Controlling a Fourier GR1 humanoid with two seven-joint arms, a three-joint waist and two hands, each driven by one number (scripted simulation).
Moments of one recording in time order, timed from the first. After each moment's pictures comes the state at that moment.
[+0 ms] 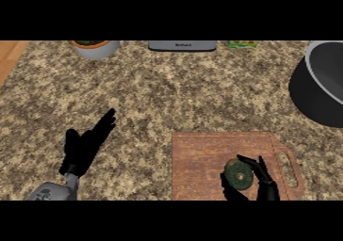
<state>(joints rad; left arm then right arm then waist) -0.09 0.30 -0.28 -1.37 0.21 0.03 0.11 0.27 -0.01 0.25 -1.38 0.03 -0.53 -0.34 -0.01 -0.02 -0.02</state>
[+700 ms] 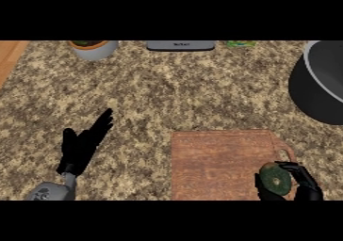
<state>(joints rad) -0.09 0.29 -0.24 -1.35 0.20 0.00 0.10 0.26 -0.15 0.08 -1.33 -0.20 -0.50 -0.57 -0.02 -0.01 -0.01</state>
